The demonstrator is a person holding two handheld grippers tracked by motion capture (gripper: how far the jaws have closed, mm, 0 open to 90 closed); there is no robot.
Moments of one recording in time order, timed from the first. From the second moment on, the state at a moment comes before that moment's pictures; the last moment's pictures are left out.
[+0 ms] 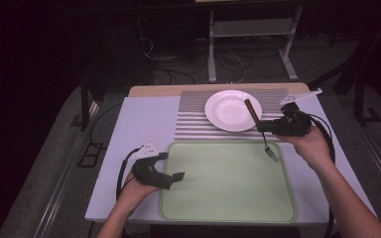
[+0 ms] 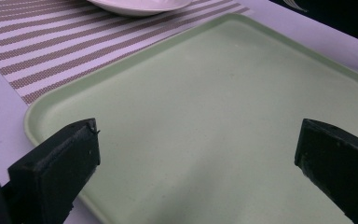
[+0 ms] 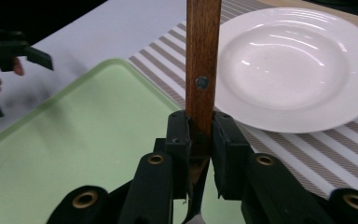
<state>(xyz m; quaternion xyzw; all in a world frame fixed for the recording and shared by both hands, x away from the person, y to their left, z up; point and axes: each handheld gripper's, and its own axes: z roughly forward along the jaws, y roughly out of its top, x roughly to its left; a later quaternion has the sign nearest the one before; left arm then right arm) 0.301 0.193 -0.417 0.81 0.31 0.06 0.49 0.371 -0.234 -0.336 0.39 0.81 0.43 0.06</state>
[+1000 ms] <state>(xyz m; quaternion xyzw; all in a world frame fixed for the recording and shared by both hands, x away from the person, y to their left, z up) 0.312 0.154 -0.383 0.80 0.30 0.06 0.52 0.333 -0.183 -0.378 0.30 0.83 0.46 0.04</state>
